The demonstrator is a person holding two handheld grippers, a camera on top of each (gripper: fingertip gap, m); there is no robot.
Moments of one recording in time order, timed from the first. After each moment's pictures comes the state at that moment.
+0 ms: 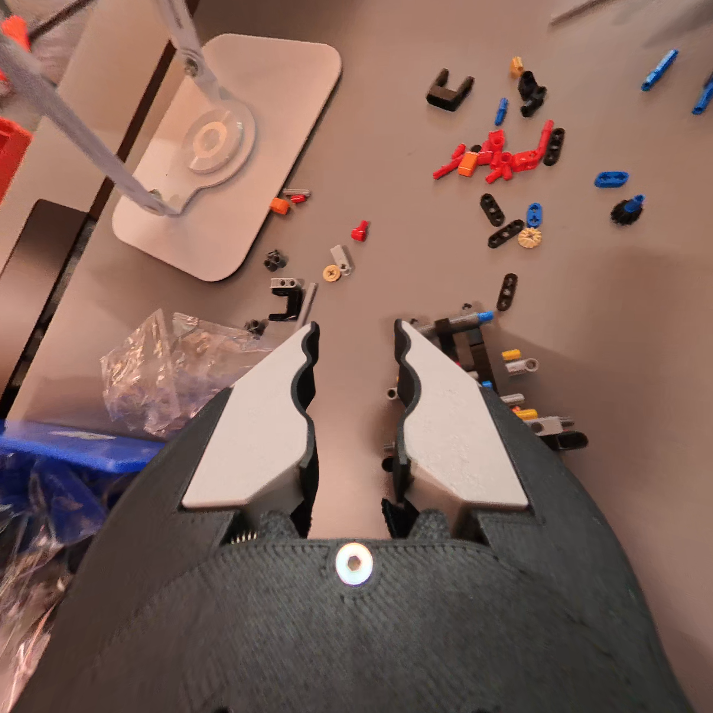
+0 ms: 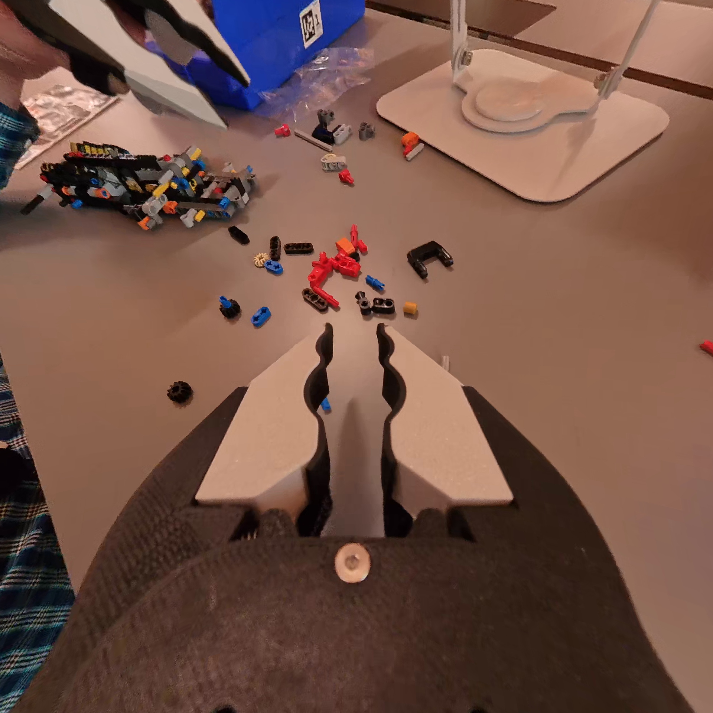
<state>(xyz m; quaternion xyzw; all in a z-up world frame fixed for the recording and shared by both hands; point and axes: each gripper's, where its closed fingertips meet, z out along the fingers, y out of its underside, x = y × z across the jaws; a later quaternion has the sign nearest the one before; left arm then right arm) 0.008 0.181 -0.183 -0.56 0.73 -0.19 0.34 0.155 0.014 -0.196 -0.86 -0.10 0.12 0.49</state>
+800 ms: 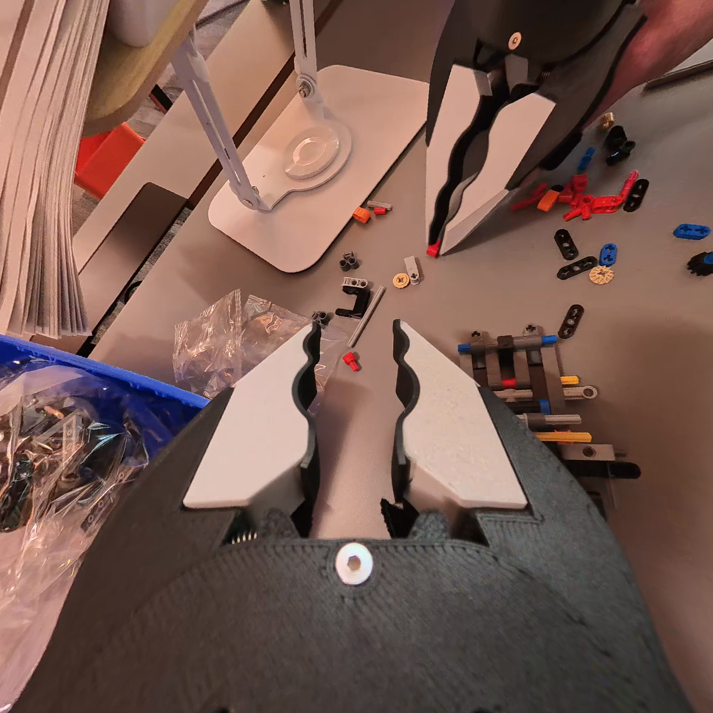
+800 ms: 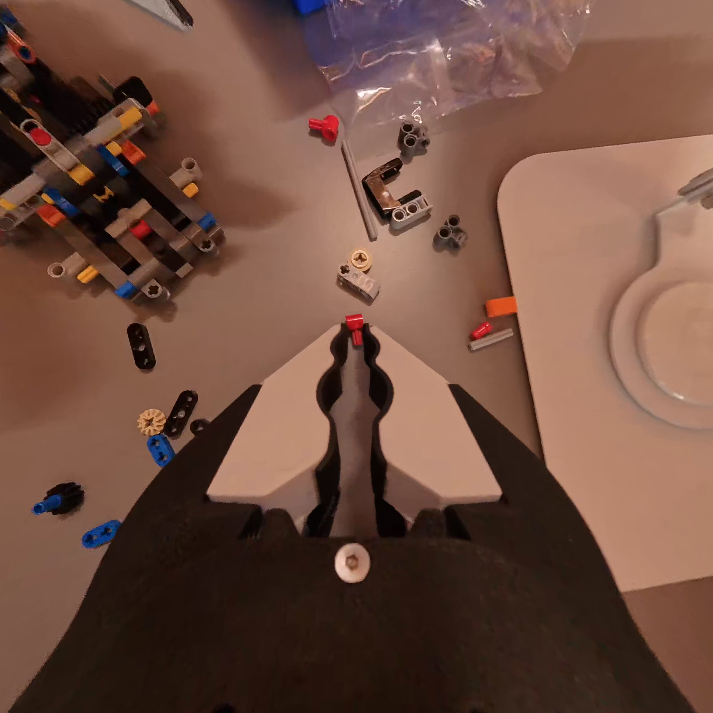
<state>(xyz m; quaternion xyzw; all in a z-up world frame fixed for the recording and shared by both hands) 0.002 0.215 -0.158 -0.60 0.67 -0.19 0.40 0.087 0.180 -0.234 -0.87 -0.37 0.11 0.31</state>
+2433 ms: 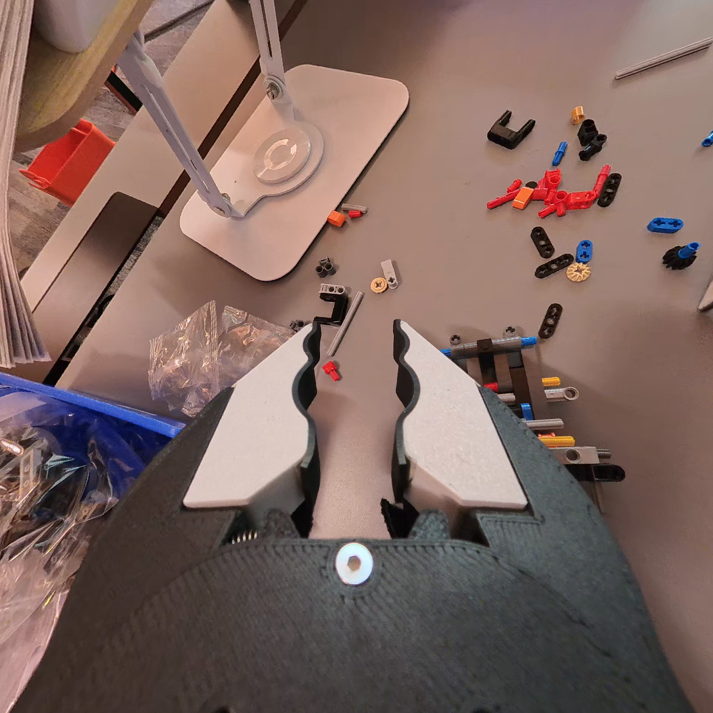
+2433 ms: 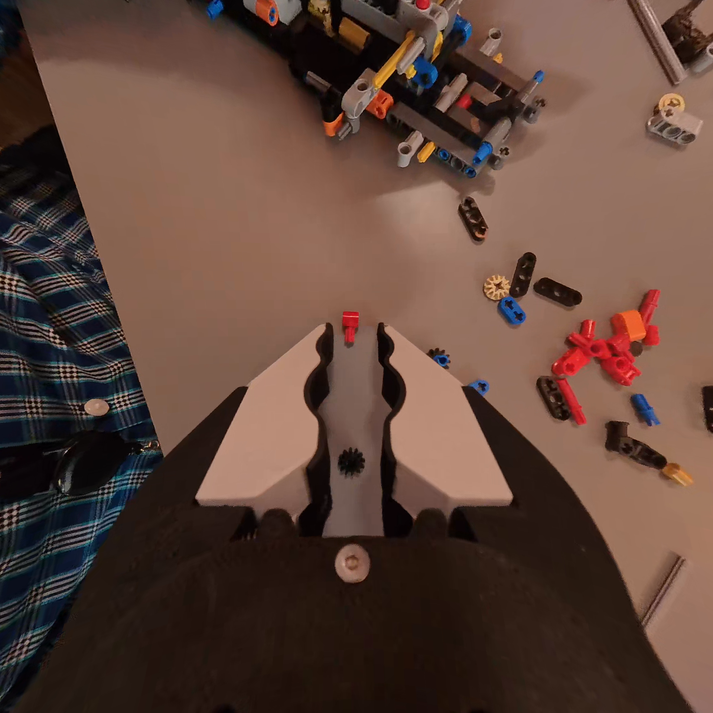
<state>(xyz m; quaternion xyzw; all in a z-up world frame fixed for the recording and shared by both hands) 0.010 0.204 -0.166 -0.59 0.68 -0.19 0.38 0.007 0.017 -0.234 -0.90 -0.31 0.11 0.29</state>
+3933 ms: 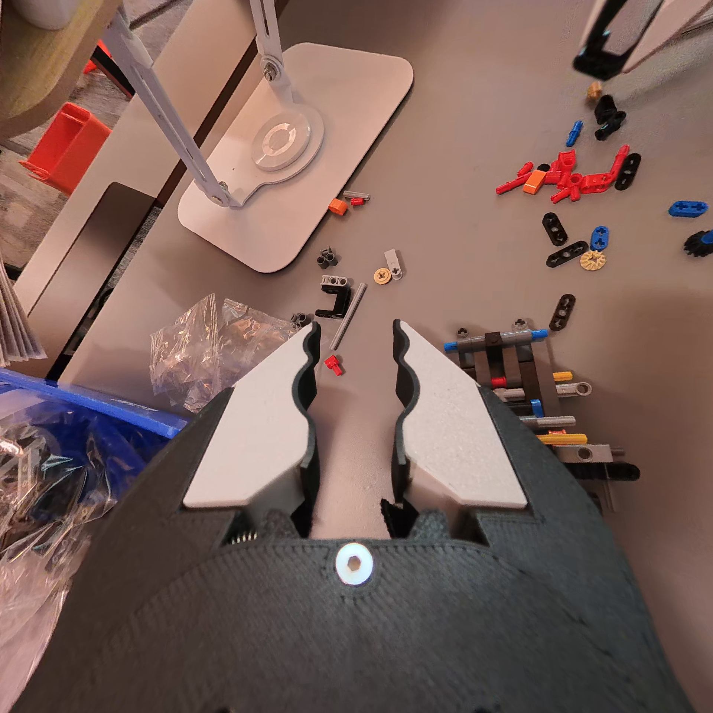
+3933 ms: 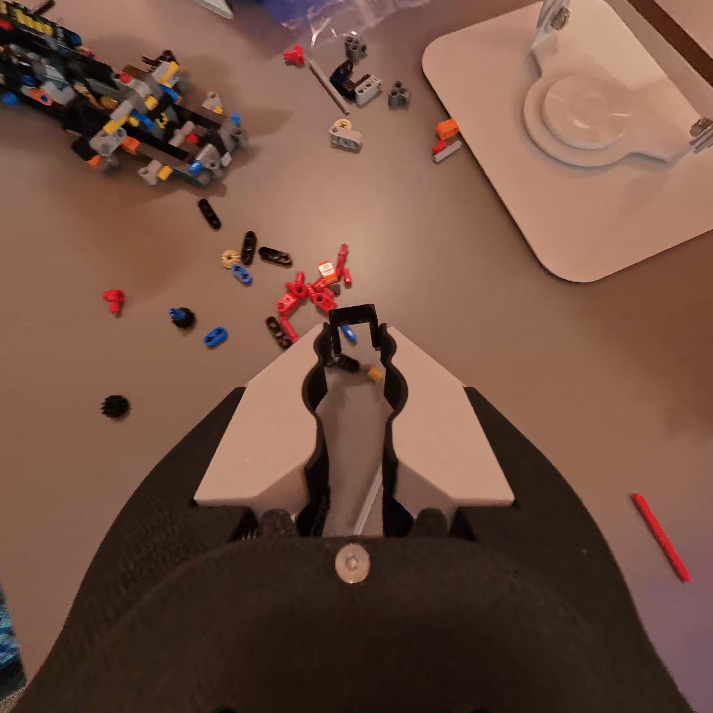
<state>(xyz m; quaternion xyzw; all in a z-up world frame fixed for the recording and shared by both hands) 0.009 0.207 -0.173 -0.59 0.69 -0.18 0.38 0.154 0.068 -0.198 -0.89 -0.24 0.10 0.37</state>
